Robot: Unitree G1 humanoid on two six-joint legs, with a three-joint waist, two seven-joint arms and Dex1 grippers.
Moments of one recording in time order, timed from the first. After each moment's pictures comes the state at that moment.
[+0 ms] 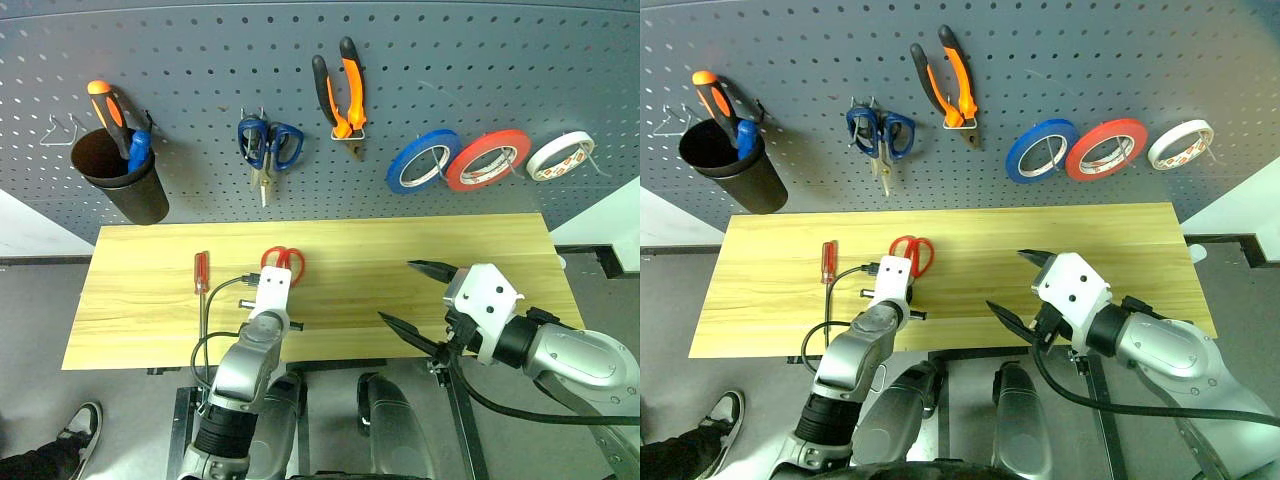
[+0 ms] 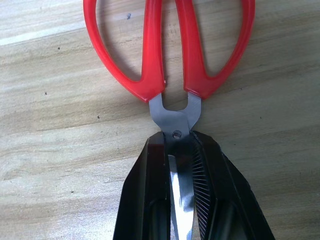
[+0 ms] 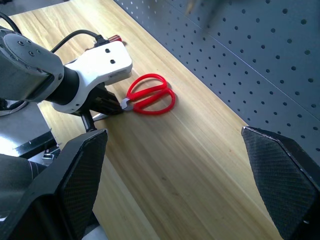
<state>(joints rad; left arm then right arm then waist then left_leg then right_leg) -0.15 -0.02 -0.20 -0.15 0.06 0.87 0.13 0.10 -0.79 -0.13 -0.94 0.49 0.69 0.54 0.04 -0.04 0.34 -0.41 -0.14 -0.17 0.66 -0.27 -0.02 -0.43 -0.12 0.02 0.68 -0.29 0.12</state>
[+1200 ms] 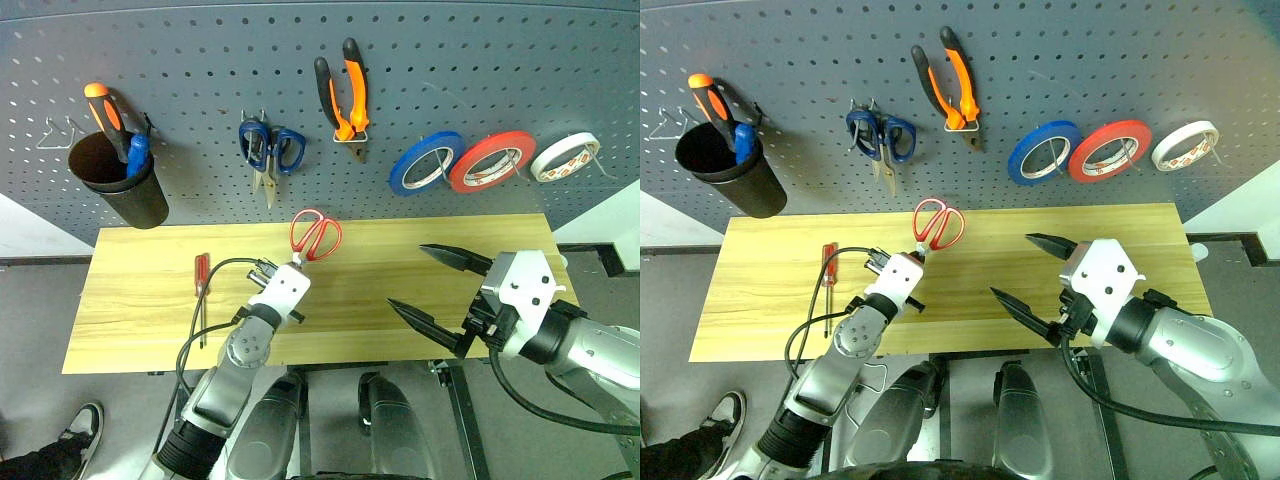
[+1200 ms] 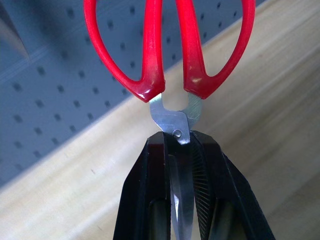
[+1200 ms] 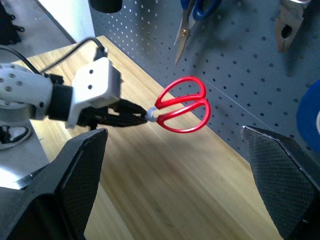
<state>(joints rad) -0.09 0.26 -0.34 -0.16 0.25 0.20 -0.06 0.12 -0.77 -0.29 -0.94 0.65 0.63 0.58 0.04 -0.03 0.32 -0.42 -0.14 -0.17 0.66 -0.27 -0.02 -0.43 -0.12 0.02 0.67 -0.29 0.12</state>
